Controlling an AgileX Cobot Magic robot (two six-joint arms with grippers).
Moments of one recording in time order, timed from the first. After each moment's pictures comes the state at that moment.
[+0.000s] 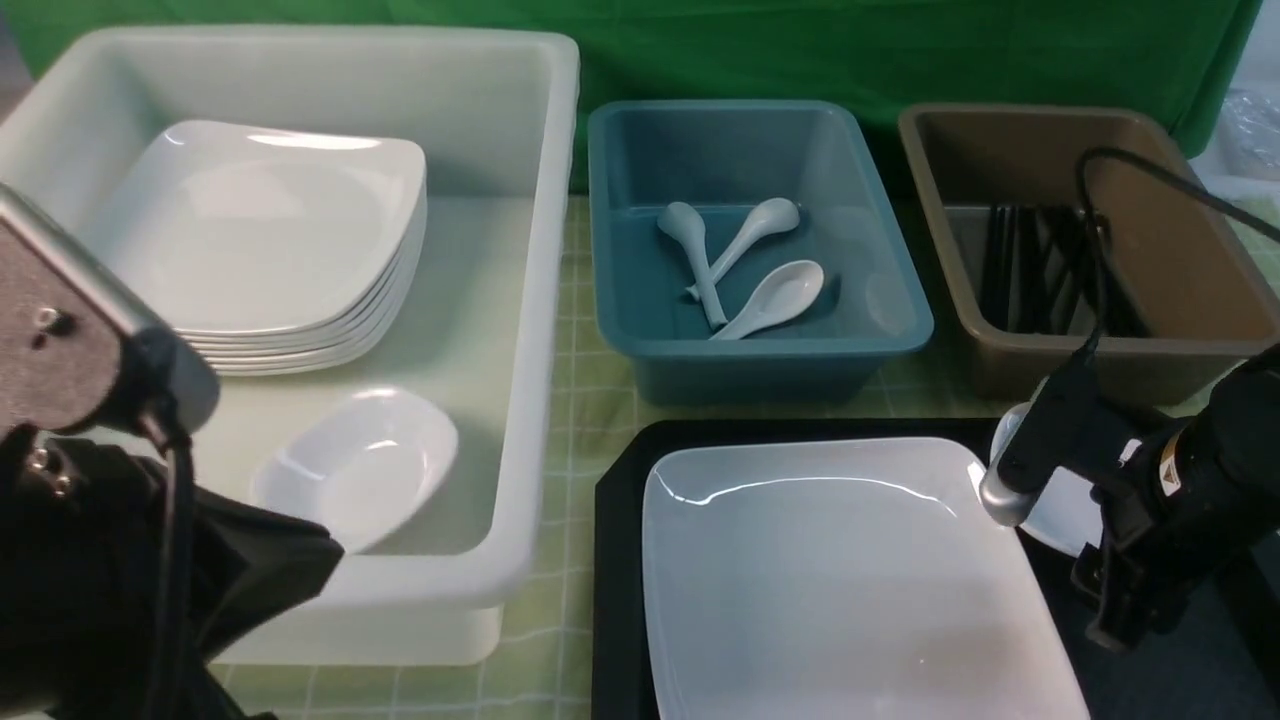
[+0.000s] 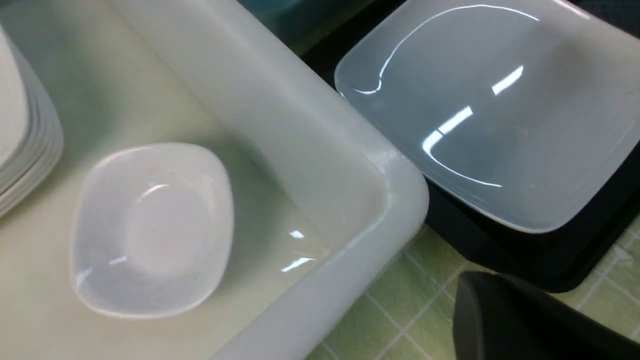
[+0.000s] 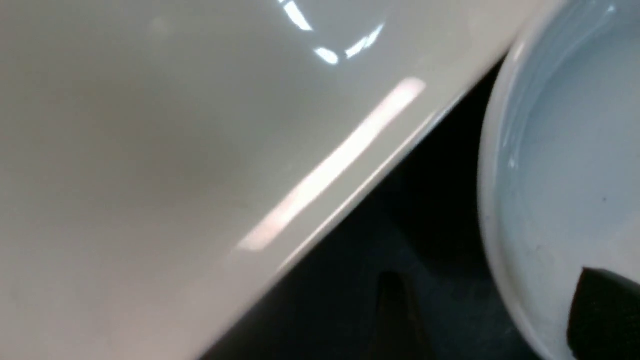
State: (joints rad) right arm 0.29 1.58 -0.83 -0.32 0.50 -0.43; left arm -0.79 0.77 -0.82 0.12 0.86 -0.08
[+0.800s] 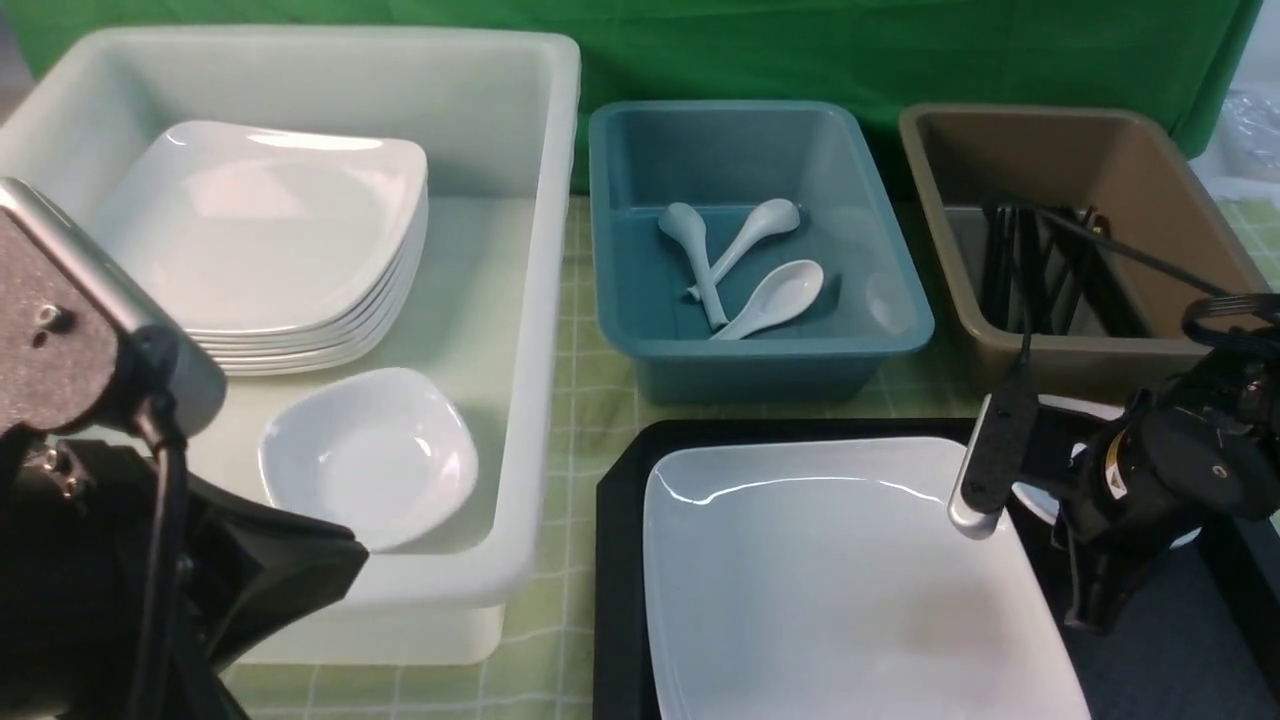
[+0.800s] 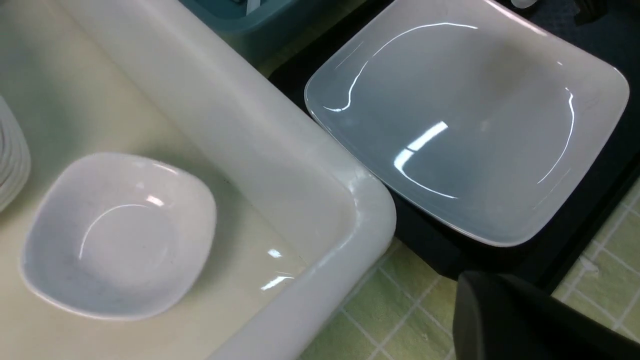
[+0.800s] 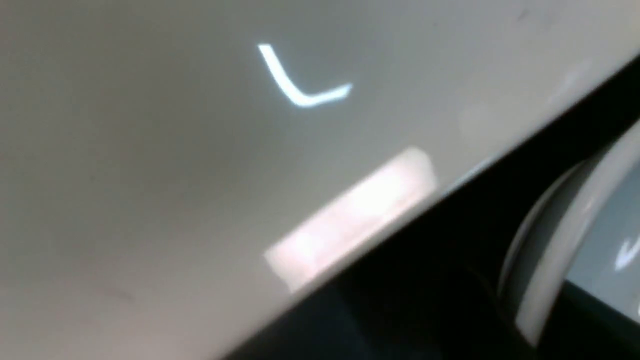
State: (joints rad) right arm 0.30 1.66 -0.86 -0.47 0.42 -0.42; left arm -0.79 0.77 -0.82 0.08 0.84 -0.05
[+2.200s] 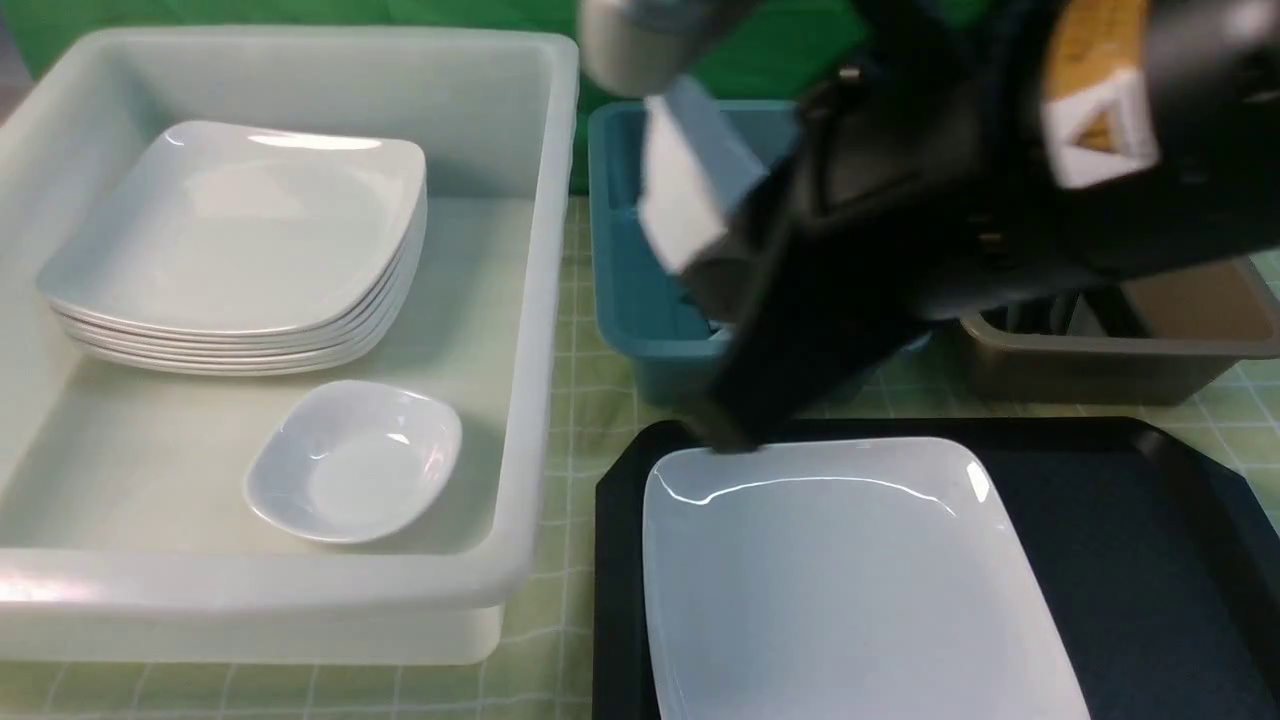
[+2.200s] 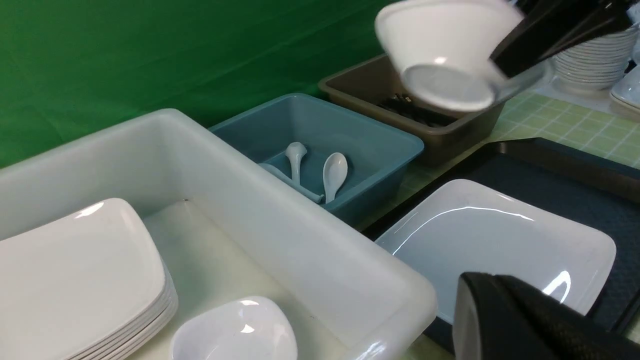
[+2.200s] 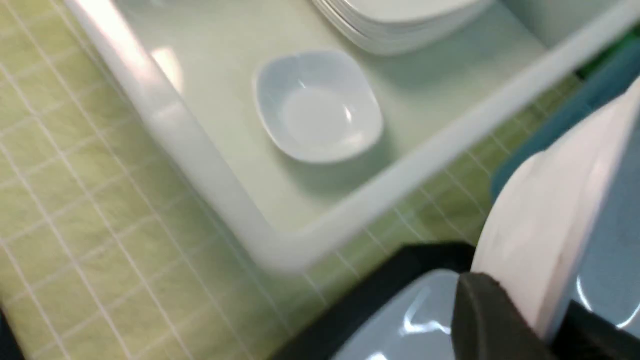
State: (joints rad) right arm 1.04 1.48 -1.61 -0.20 0.84 0.05; left arm -0.79 0.21 -0.82 0.19 0.90 -0.02
